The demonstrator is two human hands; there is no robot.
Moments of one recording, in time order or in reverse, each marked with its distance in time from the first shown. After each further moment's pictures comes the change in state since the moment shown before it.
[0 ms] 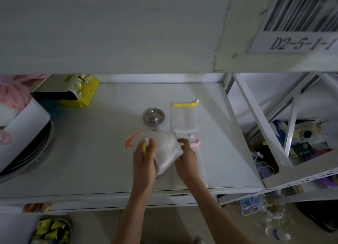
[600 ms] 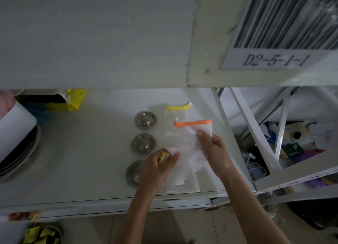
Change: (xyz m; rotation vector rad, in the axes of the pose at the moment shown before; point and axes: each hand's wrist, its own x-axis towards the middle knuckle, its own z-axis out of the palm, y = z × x) left_hand -0.003 -0.013 0.025 0.432 -0.328 0.104; right_hand 0.022 -0.018 -0.109 0.638 -0.084 0.061
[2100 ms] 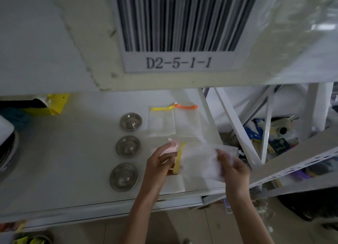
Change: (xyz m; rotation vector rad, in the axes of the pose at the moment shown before) left_hand -0.002 0.008 0.049 -0.407 -0.103 -0.255; right_hand -0.068 -0.004 -0.063 -0.155 0.539 0.004
